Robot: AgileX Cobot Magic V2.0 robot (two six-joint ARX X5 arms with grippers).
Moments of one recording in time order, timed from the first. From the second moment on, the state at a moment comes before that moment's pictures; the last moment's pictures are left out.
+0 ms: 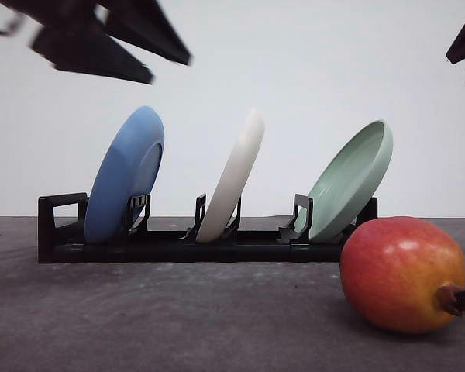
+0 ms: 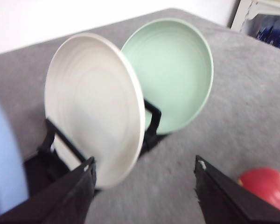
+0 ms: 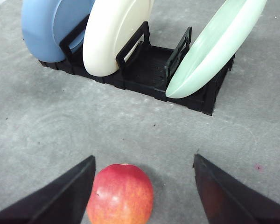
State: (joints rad) left_arx -0.63 1.13 0.72 0.09 0.14 0.01; right_arx 0.32 0.55 0.61 -0.58 -0.29 0.10
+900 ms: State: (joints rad) left_arx -0.70 1.66 0.98 0.23 -0.04 0.01; right_arx 0.32 0.55 0.61 -0.58 -0.28 0.10
